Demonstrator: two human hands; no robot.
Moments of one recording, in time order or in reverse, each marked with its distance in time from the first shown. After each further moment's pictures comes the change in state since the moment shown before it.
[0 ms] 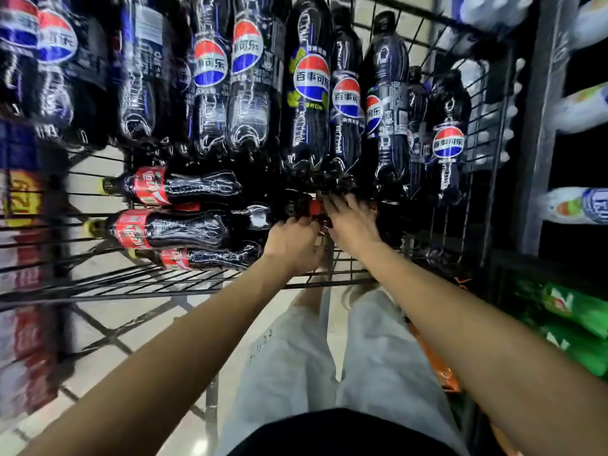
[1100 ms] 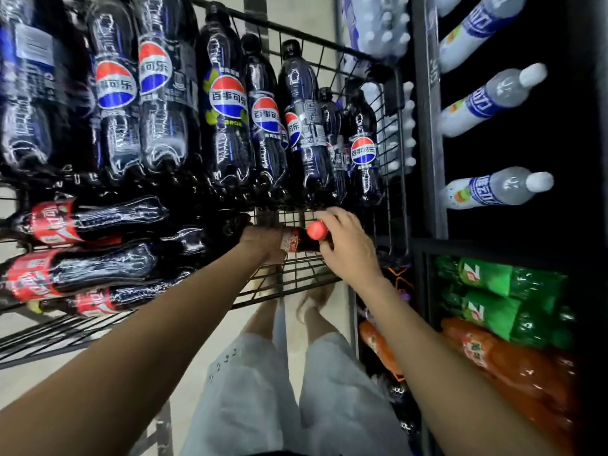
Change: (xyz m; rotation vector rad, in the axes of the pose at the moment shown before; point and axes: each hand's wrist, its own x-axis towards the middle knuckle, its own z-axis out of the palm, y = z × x) left_hand 0.080 0.027 0.027 0.082 -0.221 0.111; right_hand -0.089 0.047 -0.018 0.413 0.345 0.252
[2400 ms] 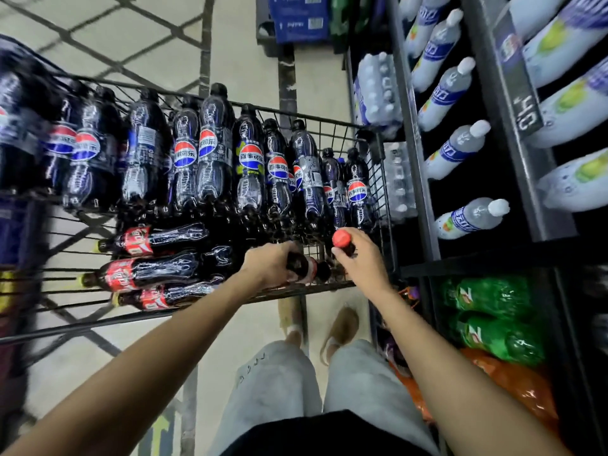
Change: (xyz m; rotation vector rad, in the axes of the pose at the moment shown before) left_hand -0.115 0.019 -0.057 -0.173 0.312 -0.066; right_hand -0.030 0.007 -0.048 0.582 0.196 0.055
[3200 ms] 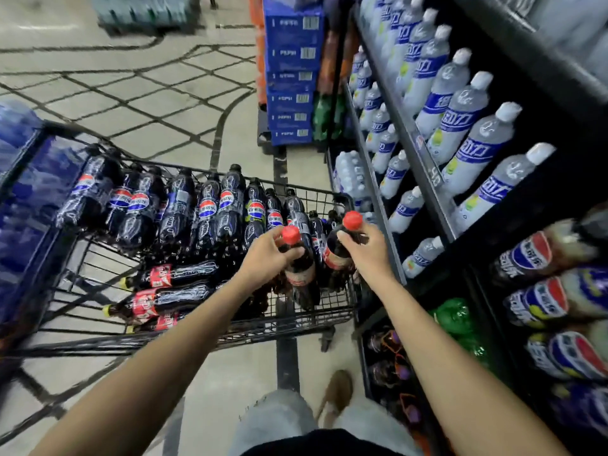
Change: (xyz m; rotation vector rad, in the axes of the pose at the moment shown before) left_hand -0.096 0.049 -0.095 -0.798 0.416 0.174; right_hand -0.043 -0.095 -0.083 0.248 0.309 -0.115
